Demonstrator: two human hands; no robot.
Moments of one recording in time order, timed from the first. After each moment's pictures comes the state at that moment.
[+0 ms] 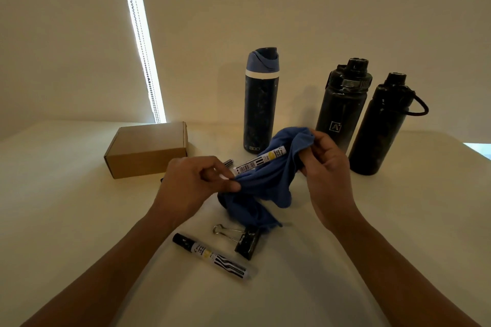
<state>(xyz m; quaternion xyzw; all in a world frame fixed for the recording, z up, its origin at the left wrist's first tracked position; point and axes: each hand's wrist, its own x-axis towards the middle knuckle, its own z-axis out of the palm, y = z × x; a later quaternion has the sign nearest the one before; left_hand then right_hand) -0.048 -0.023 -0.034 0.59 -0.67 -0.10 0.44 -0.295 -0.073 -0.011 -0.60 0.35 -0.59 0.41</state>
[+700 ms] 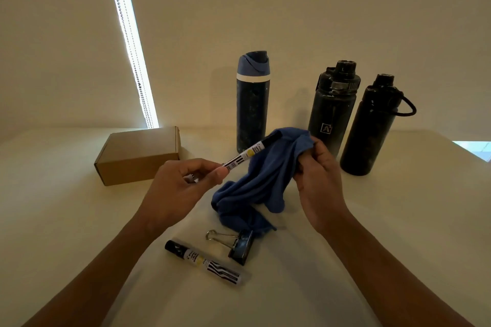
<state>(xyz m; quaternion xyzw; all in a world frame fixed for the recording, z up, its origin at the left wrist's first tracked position) -0.047 -0.016 -0.026 0.56 -0.67 -0.14 0.46 -0.292 -0.074 -0.016 -0.51 0.34 -0.61 0.51</state>
